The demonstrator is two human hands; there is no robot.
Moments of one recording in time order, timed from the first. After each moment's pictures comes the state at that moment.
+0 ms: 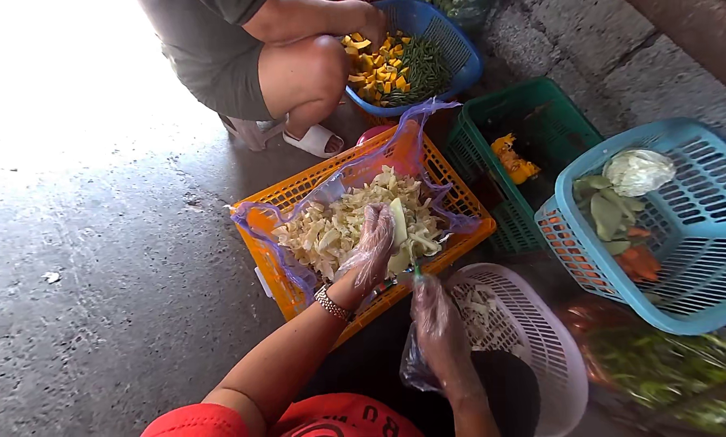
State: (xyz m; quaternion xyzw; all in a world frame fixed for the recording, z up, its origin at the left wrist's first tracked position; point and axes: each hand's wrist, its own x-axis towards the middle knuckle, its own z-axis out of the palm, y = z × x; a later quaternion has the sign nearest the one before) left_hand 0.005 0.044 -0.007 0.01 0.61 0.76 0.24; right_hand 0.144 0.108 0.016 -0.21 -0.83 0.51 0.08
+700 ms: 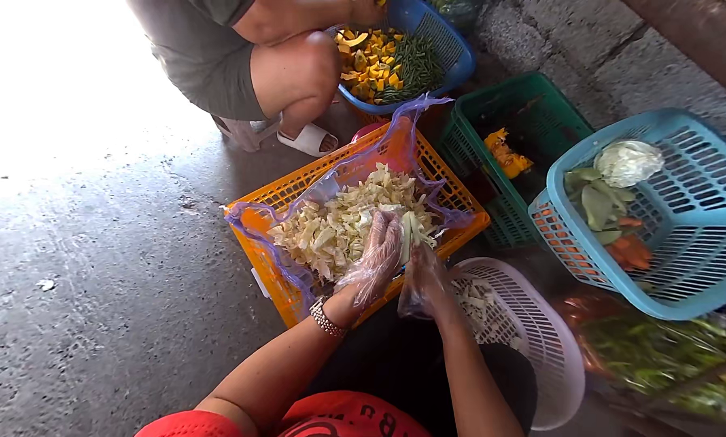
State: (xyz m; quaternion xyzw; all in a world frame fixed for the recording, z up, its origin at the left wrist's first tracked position) left_hand 0.028 0.042 0.015 0.06 0.64 0.72 0.27; right_hand 0.091 0.137 0.019 -0.28 -0.83 0.47 -0.07
